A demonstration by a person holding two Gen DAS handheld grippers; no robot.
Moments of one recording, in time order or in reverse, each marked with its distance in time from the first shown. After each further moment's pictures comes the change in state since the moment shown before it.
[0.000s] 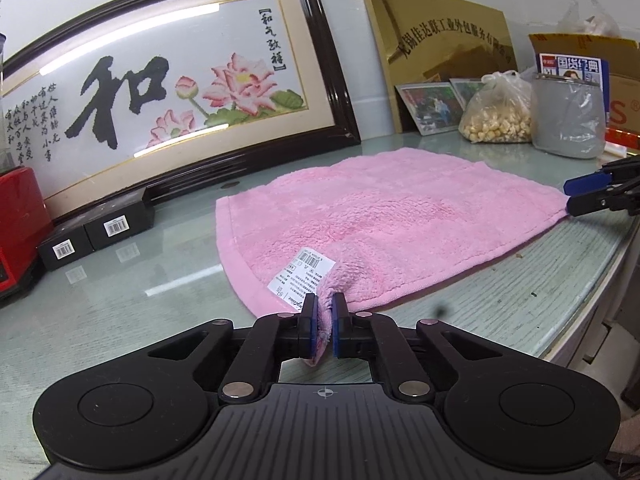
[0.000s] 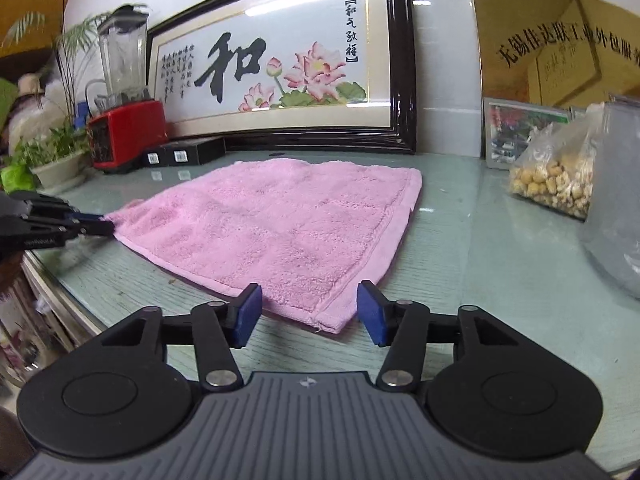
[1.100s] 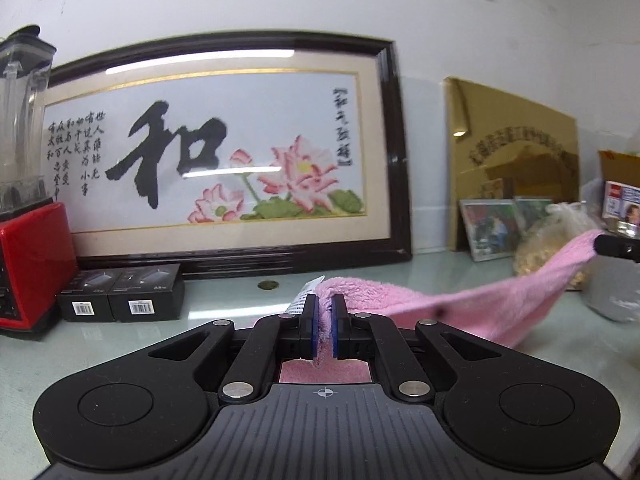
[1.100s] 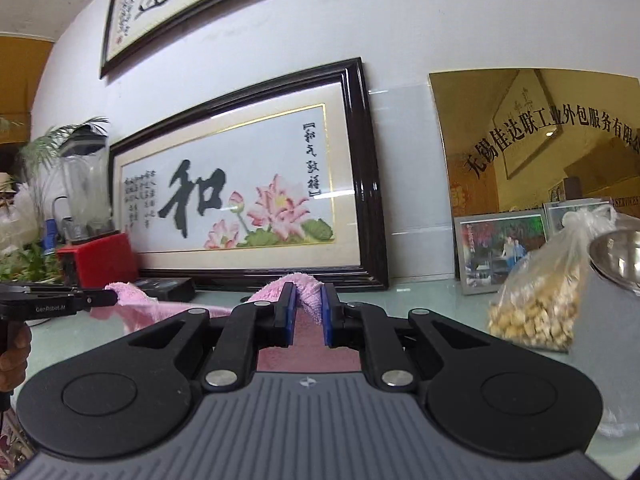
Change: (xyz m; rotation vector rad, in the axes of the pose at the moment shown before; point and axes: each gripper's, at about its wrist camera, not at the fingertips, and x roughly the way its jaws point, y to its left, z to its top) left arm 0.041 0.035 0.123 -0.213 -0.155 0.149; right arm 0.022 -0.033 0.128 0.150 -0.253 -0.066
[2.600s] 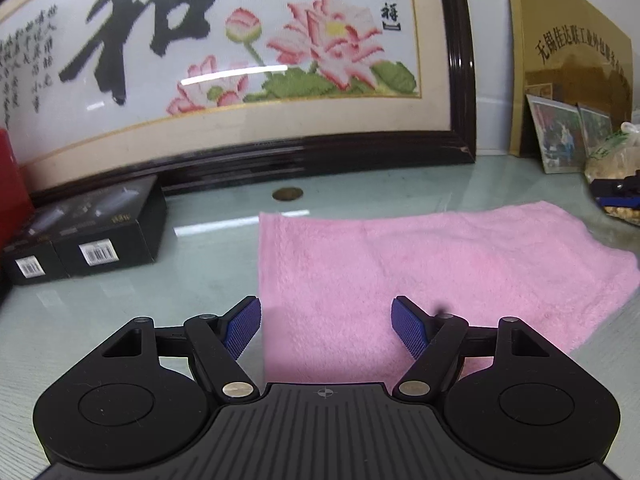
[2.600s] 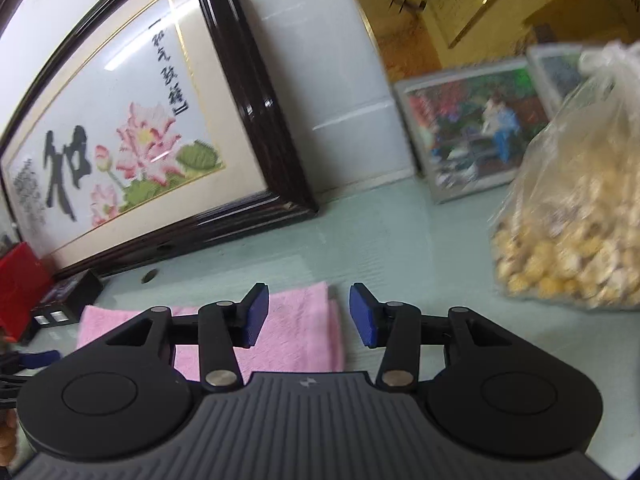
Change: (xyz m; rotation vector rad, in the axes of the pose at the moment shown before) left arm 0.123 0.043 -0.031 -0.011 0.354 -0.044; right arm 0.164 -0.099 -0.031 0.349 0.322 -0.026
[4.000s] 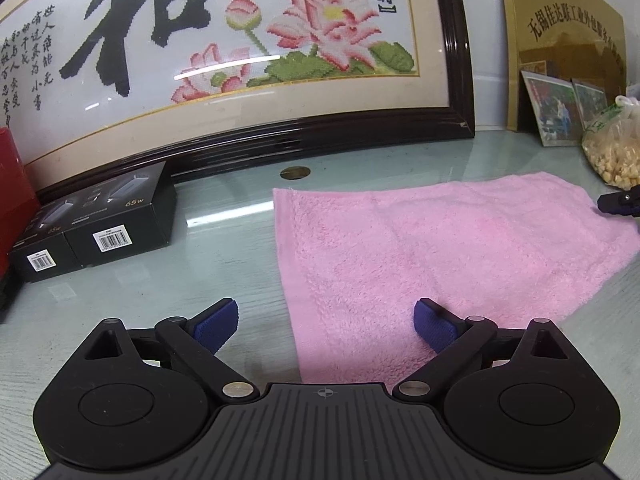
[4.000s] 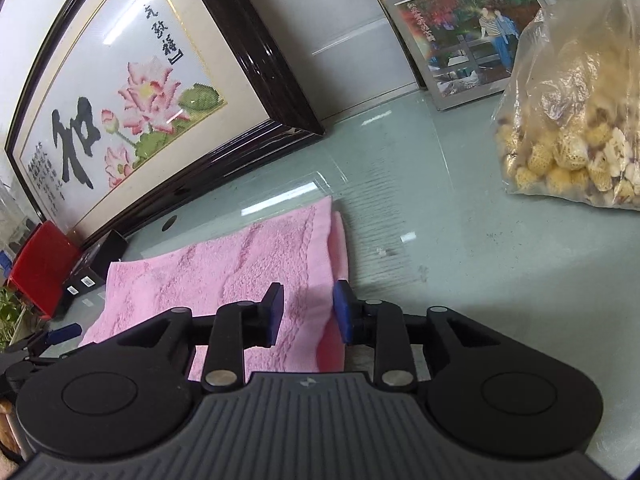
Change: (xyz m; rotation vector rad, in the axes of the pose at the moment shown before) left arm -0.011 0.005 -0.012 0.072 0.025 0.025; right arm -0.012 -0.009 -0.023 0.038 0.134 0.026
